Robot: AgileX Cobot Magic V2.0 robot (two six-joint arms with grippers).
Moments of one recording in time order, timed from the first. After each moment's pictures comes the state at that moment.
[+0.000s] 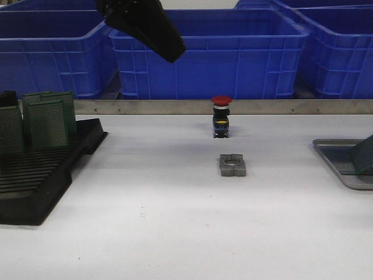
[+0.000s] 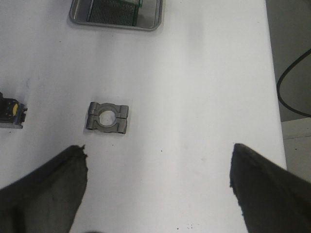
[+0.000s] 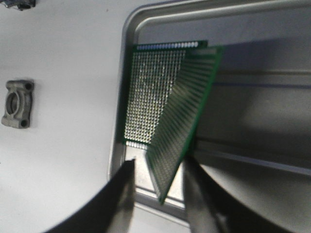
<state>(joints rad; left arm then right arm) -0.38 1.88 -1.70 -0.71 1.22 1.27 -0.43 1.86 -1.04 0.95 0.84 -1.02</state>
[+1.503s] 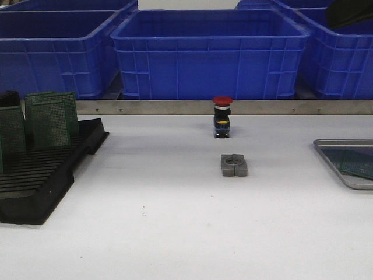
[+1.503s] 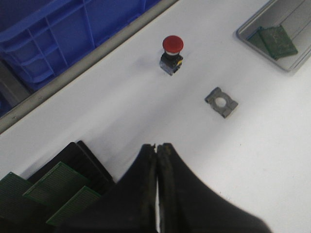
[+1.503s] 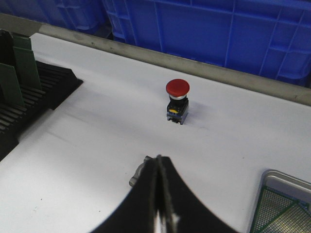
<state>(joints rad) -0.13 1.49 -1.56 -0.57 1.05 0.75 0.23 1.04 -0.66 1.04 0.19 -1.04</state>
